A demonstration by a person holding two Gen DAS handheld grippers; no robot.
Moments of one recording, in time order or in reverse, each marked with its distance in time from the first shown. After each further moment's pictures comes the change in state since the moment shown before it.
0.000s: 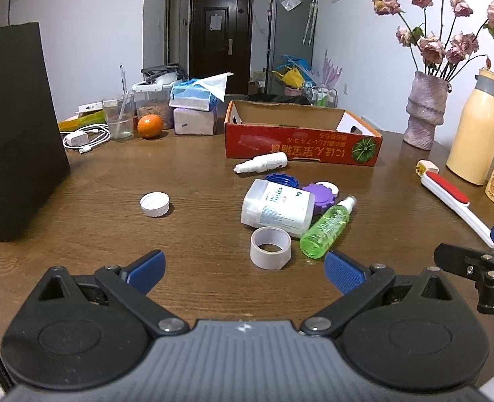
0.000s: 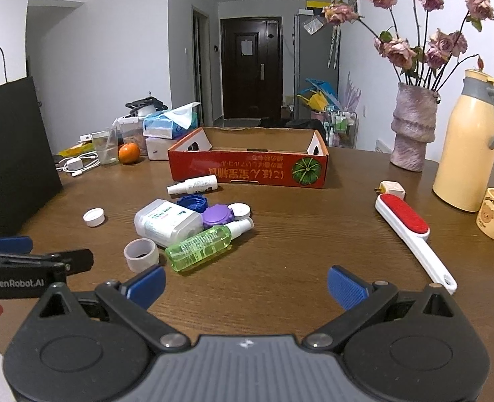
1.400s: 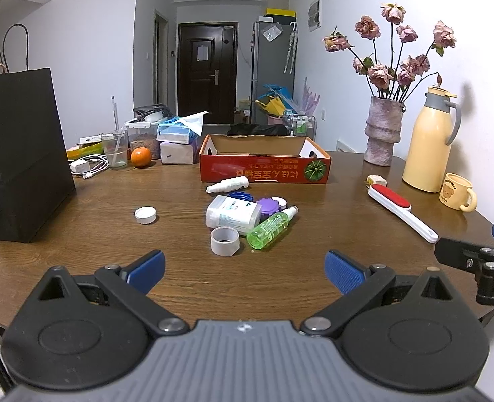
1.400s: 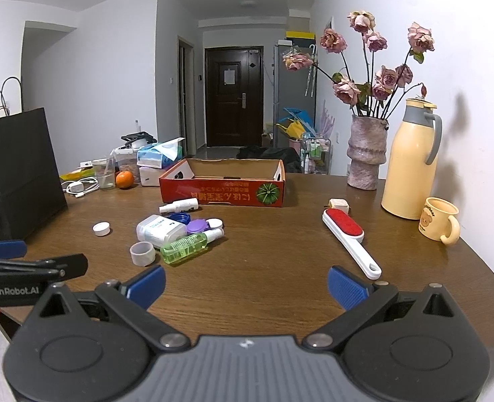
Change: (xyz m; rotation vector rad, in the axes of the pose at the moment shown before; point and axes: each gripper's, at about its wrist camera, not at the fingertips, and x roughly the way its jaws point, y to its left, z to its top) left arm -0.130 -0.051 -0.025 0.029 -0.113 -0.033; right arm -0.136 -0.023 -0.026 0.013 -0.104 -0.064
